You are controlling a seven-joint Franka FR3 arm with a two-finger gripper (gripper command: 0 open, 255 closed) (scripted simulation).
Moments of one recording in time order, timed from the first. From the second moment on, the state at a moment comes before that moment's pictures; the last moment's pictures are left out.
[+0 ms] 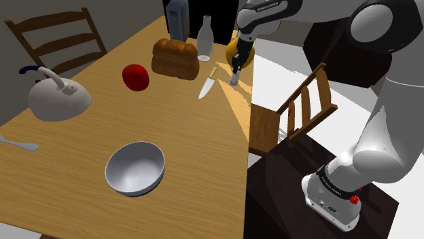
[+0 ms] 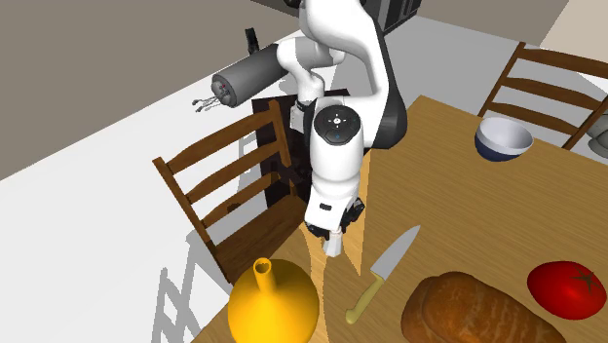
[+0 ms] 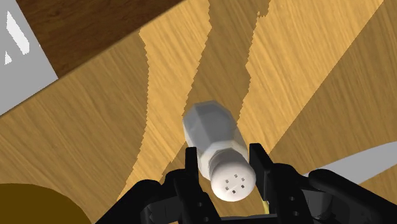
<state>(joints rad) -0.02 0.39 -0.16 -1.71 0.16 2.08 -0.44</state>
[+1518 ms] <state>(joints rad) -0.02 0.32 -0.17 -1.55 0.13 1.84 -0.42</state>
